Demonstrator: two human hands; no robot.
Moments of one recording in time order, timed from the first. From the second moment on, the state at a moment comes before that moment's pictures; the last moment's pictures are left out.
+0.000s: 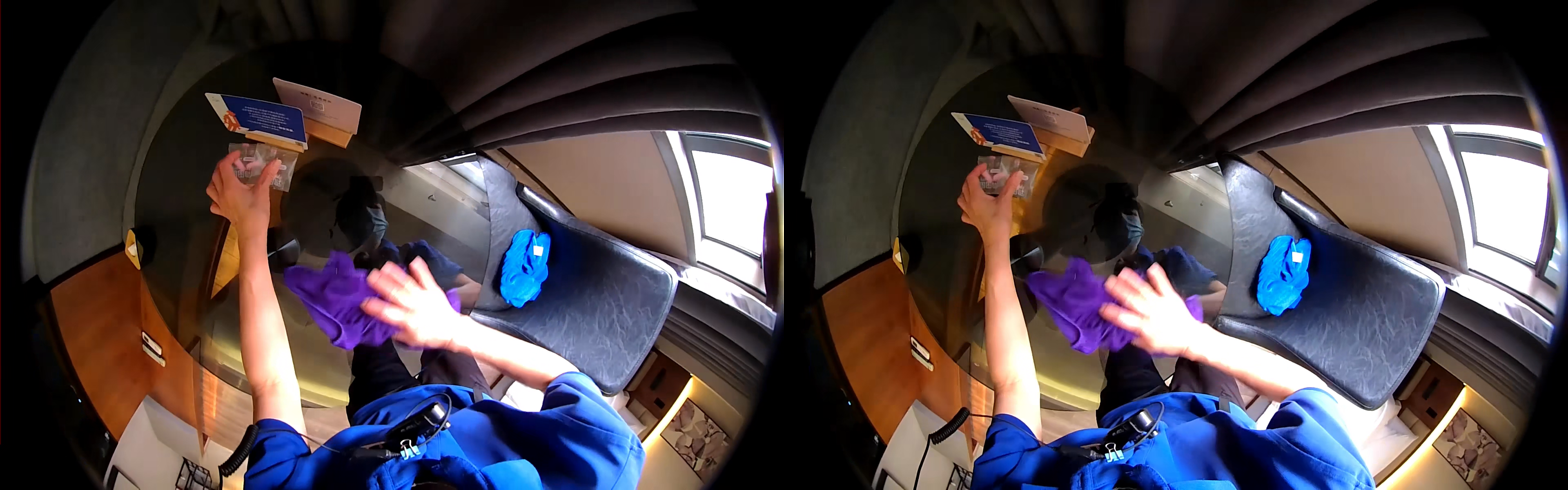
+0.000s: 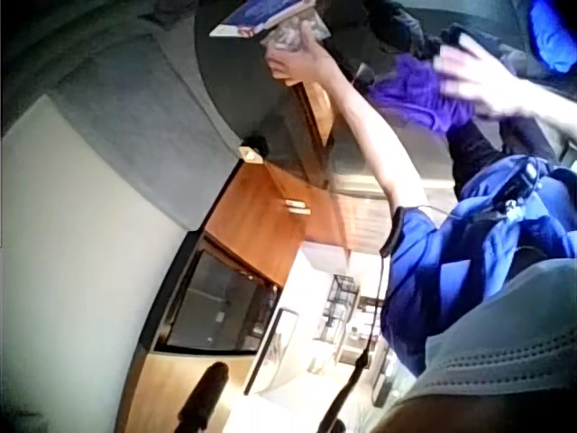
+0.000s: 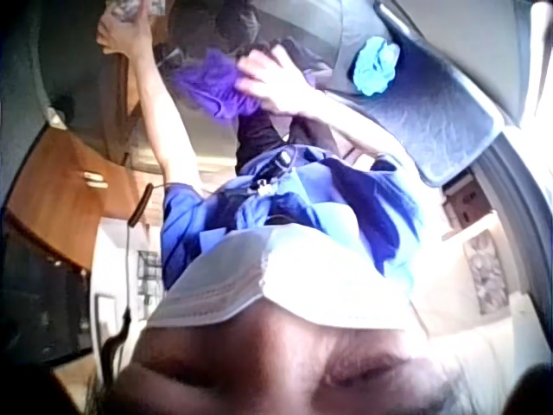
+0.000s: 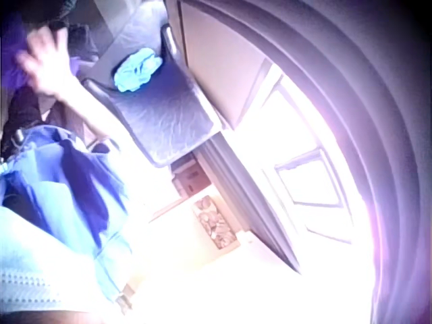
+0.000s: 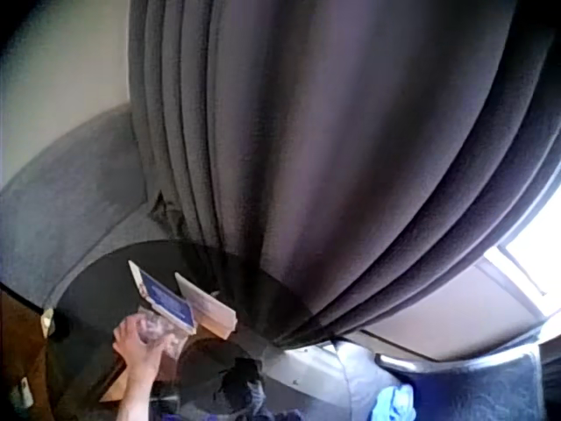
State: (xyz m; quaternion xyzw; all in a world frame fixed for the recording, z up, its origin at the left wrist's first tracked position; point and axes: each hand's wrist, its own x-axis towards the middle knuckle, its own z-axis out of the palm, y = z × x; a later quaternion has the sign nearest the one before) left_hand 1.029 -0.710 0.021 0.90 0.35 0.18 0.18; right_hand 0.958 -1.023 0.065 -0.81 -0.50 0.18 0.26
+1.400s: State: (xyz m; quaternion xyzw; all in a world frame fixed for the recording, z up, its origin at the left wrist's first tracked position) left_hand 1.035 -0.707 0.007 0.94 0.16 0.22 0.22; right_hand 1.072 -1.034 0.055 -0.93 -0.32 0.06 0.18
